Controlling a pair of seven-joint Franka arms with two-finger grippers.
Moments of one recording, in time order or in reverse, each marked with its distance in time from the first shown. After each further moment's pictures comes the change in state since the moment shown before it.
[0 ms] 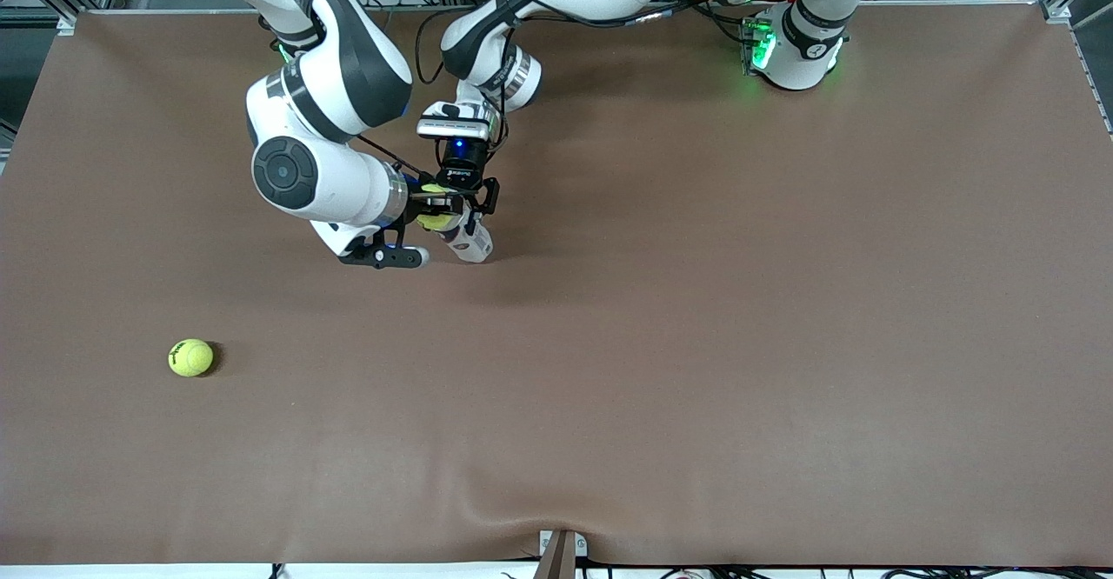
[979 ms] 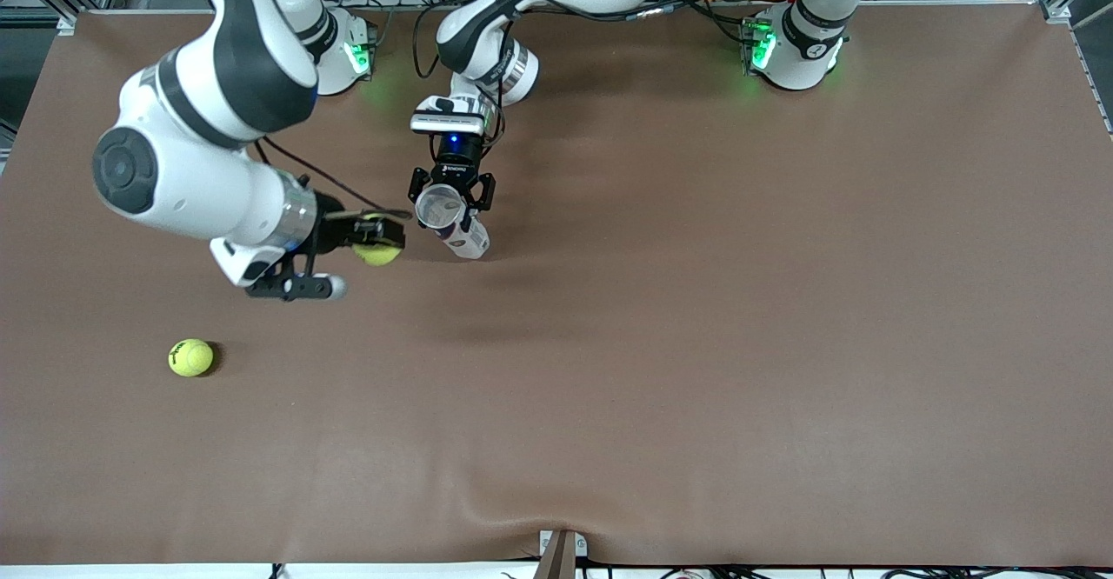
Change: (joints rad) left arm 0.000 -0.017 -0.001 0.008 -0.019 0.016 0.022; right arm -0.127 0.002 -0.002 0.198 0.010 -0.085 -0.103
